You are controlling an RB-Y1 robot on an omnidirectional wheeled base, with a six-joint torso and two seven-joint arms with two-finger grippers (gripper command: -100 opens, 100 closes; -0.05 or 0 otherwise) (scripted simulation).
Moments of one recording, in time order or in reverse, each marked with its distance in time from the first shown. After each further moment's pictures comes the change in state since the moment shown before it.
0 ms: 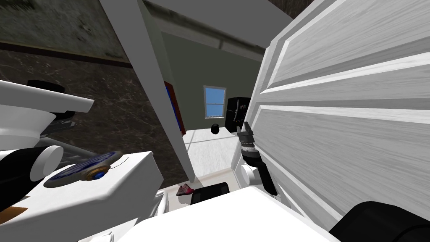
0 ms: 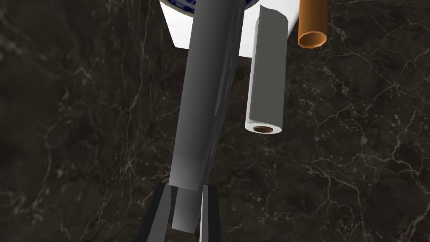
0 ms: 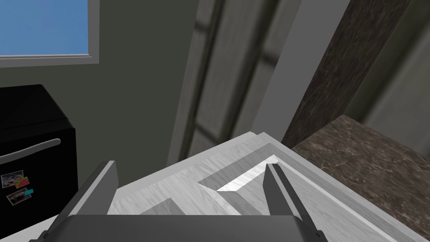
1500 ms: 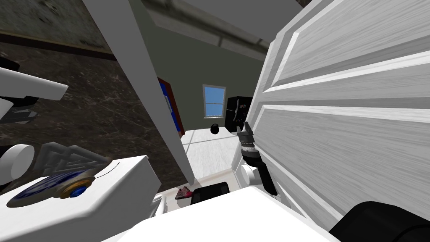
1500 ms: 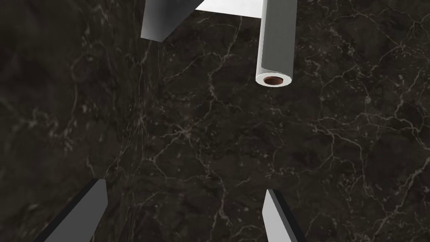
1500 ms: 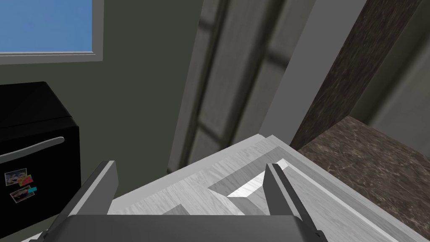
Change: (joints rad) left arm -0.047 0.072 -0.026 -0.100 -0.033 0.088 -0.068; right arm 0.000 0.000 0.000 0.000 0.000 0.000 0.000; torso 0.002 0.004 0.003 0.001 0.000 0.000
